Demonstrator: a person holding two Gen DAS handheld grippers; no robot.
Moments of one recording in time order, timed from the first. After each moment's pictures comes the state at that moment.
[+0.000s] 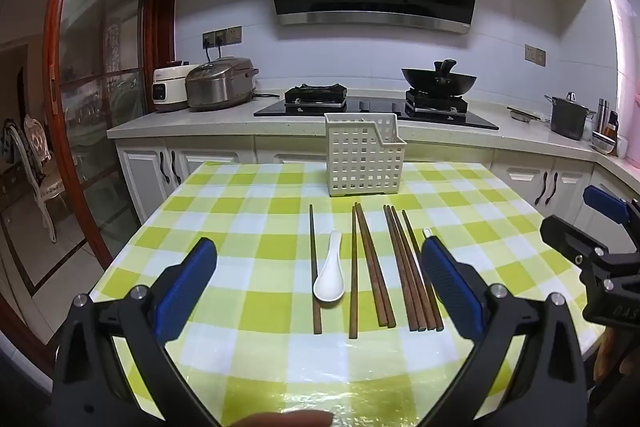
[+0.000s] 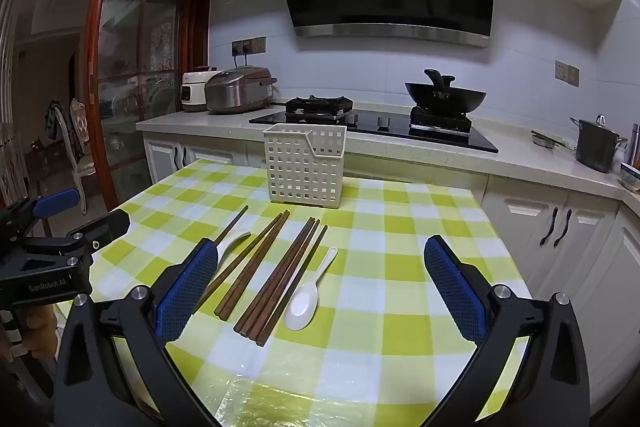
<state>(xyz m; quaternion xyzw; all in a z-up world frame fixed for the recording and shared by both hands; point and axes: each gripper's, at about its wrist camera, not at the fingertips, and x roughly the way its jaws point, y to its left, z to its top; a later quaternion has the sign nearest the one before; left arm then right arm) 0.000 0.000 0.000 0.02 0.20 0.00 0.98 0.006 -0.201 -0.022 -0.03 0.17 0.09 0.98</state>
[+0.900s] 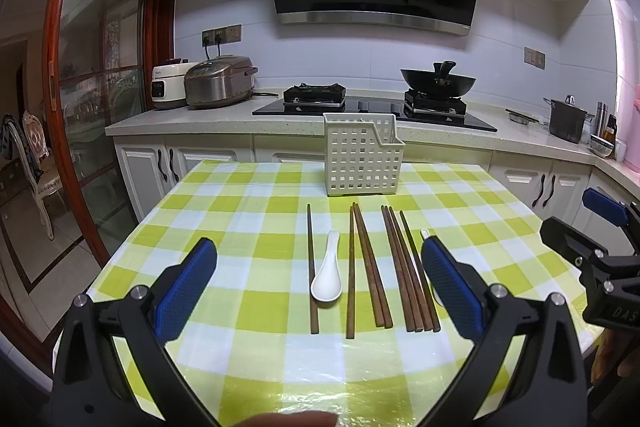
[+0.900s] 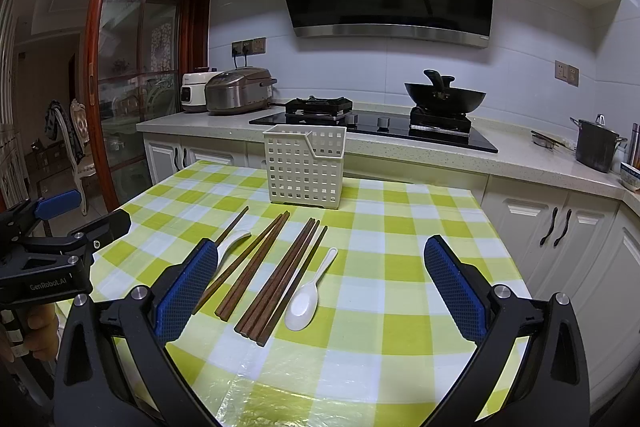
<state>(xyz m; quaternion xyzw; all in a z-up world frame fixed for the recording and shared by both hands) 0.001 0.004 0.002 0.01 0.21 -0.01 0.98 0.005 -0.201 -0.021 -0.03 0.17 0.09 0.98</state>
